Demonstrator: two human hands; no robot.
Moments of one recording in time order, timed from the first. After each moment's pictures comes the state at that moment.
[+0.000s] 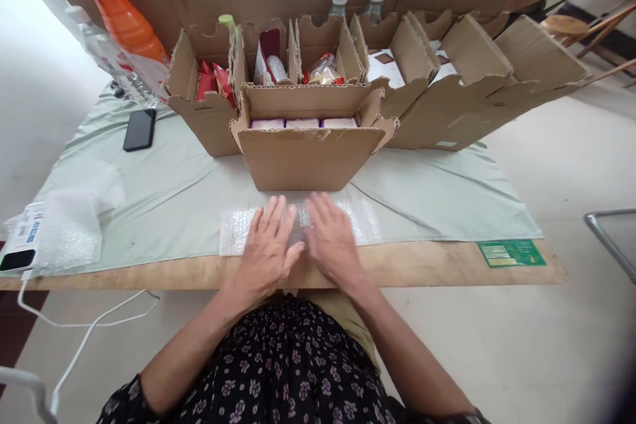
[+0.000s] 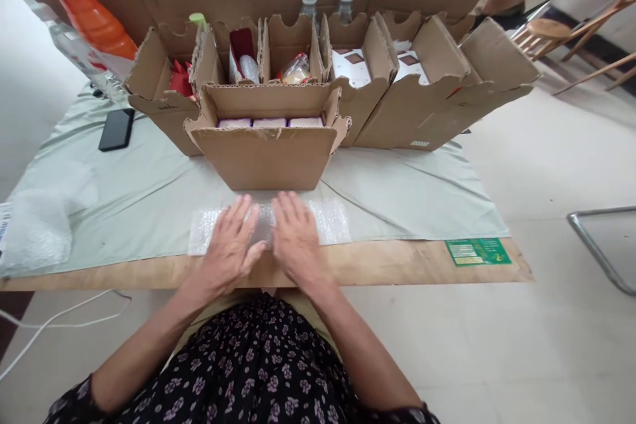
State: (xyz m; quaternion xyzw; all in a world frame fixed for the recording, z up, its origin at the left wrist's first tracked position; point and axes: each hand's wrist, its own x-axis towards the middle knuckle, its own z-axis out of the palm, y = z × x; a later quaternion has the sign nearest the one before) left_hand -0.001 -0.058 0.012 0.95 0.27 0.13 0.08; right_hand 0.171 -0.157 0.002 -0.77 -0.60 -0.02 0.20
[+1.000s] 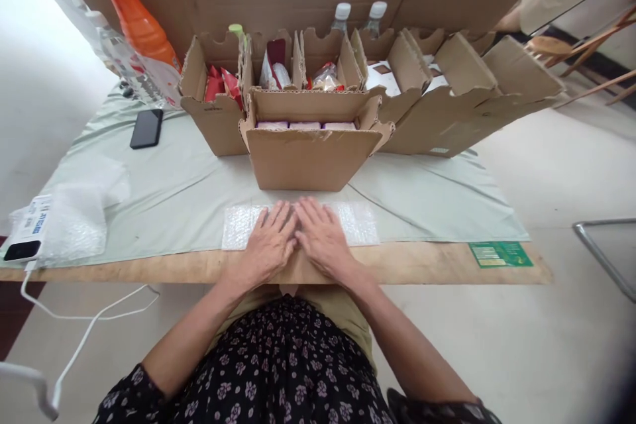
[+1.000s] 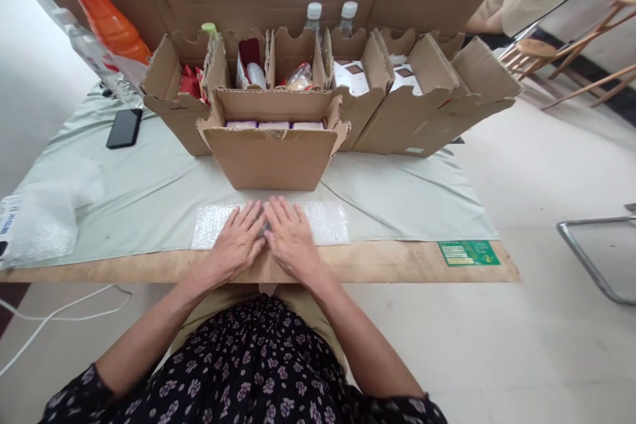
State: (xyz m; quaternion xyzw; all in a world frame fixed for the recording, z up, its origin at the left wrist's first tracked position) left_hand -0.003 -0.052 0.002 0.97 0.23 0.02 0.08; right_hand 0.174 -0.157 -0.005 -0.75 -0.66 0.02 0.12
